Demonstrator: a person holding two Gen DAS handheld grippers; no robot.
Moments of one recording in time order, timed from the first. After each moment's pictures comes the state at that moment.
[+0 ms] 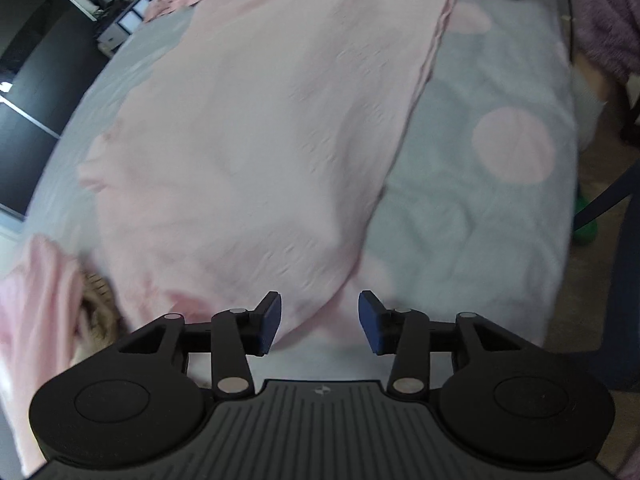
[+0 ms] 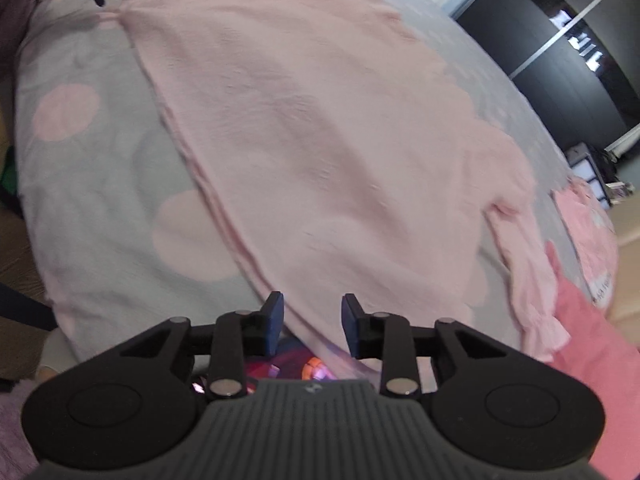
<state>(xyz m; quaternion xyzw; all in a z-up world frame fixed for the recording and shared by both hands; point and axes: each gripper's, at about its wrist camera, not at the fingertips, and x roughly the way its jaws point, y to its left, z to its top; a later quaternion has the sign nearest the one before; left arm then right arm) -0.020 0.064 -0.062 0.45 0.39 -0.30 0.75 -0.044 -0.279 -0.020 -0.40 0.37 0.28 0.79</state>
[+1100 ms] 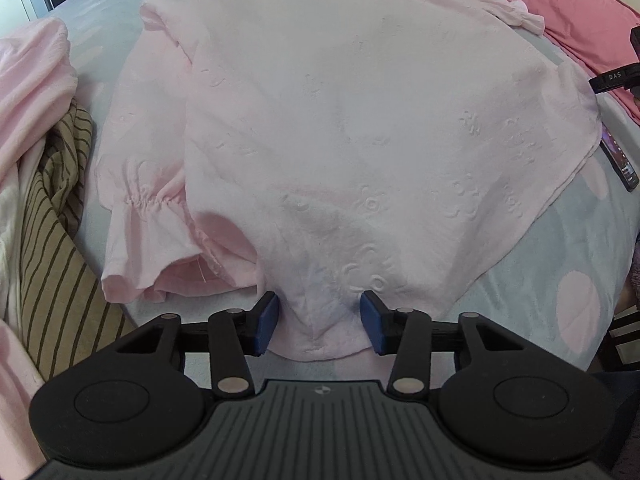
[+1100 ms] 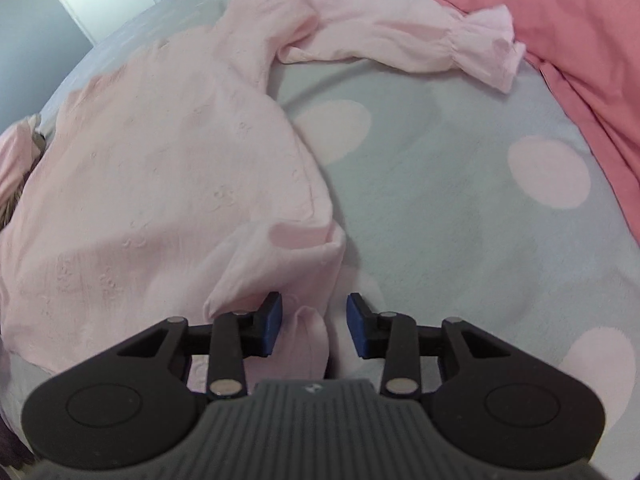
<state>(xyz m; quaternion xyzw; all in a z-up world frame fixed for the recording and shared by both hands) 0.080 0.108 -0.074 0.13 0.52 -0.25 0.80 0.085 -0.400 -0.063 0.10 0.51 0.09 0.85</state>
